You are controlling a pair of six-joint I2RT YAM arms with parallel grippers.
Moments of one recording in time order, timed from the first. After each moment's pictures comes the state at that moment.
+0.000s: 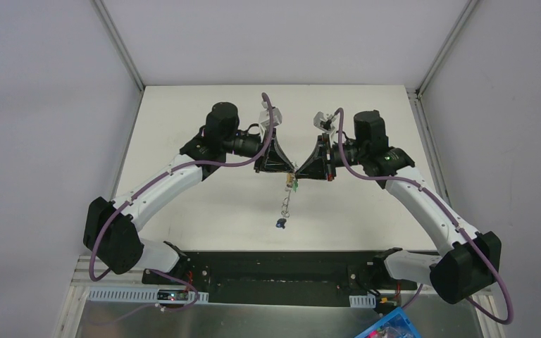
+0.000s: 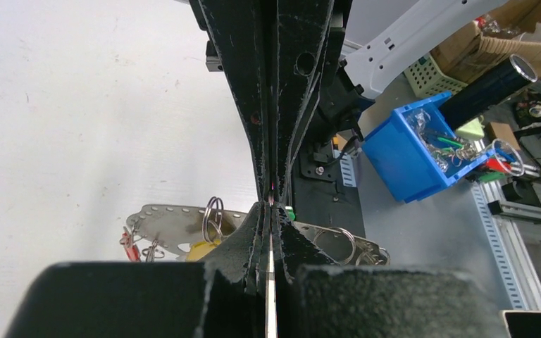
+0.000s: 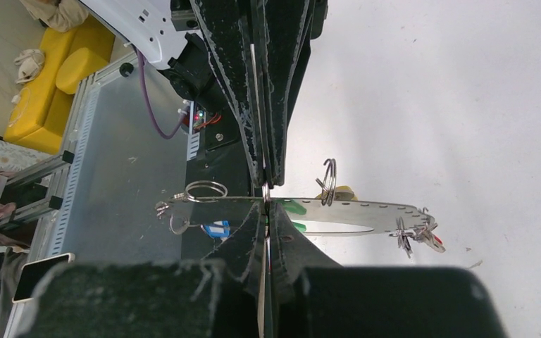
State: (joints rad) left arm -0.61 1.37 1.13 0.02 1.04 -0.22; right arm 0.44 1.22 1.05 -0.34 -1.12 -0.02
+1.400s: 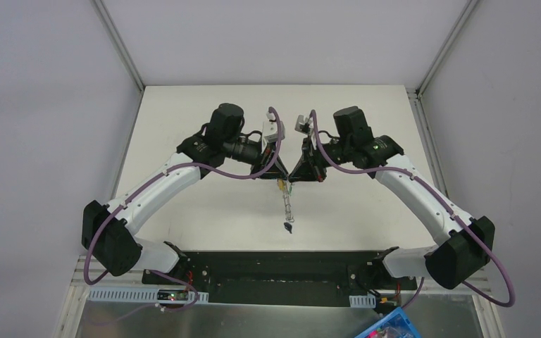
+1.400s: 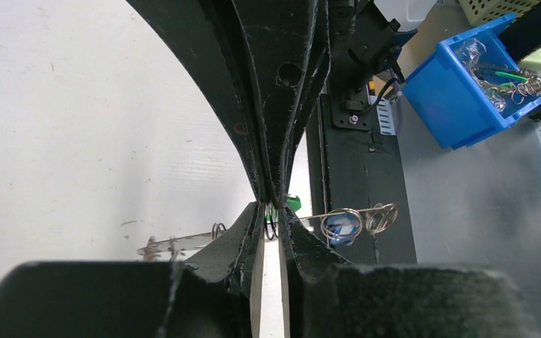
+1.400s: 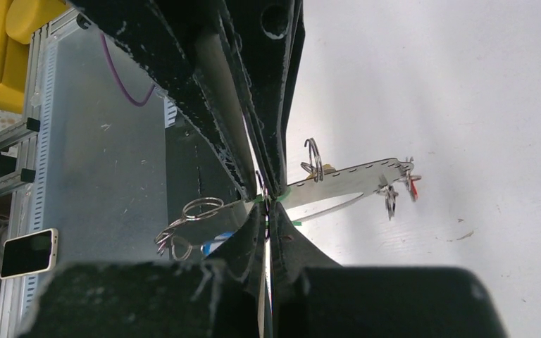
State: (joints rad) left arm -0.64 1.36 1.21 -0.35 0.96 0.16; right arm 0.56 1.32 1.24 -0.66 -0.93 -0.19
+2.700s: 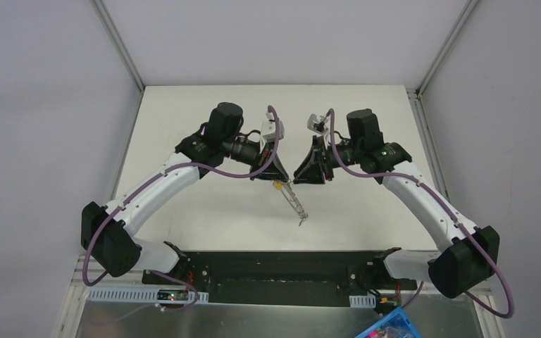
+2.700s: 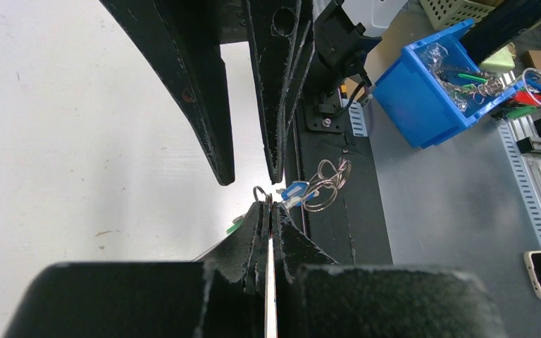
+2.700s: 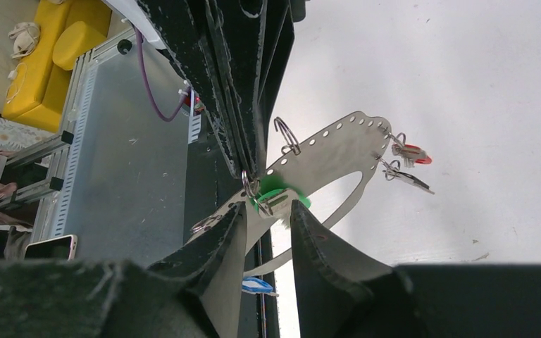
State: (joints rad) left arm -0.64 1.35 1.22 -0.36 1.03 0.12; right arm 0.48 1.25 1.13 -0.52 -1.09 -0.13
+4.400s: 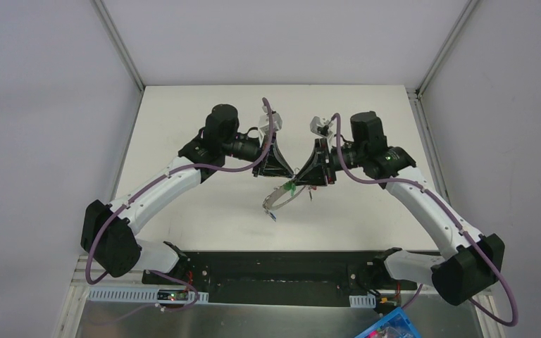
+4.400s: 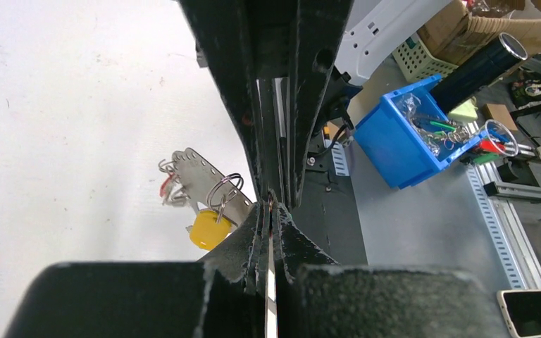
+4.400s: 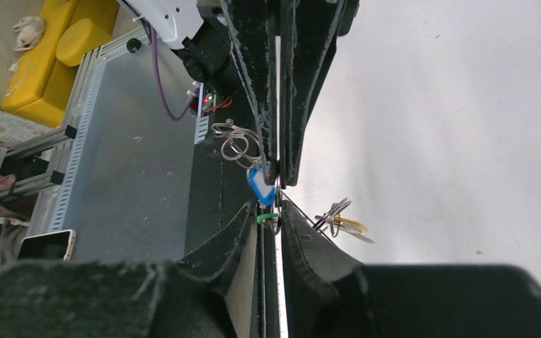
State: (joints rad) left arm -0.62 1.35 1.13 -0.05 1.07 -0.14; right arm 0.49 1.22 1.10 -0.50 -1.12 -0.14
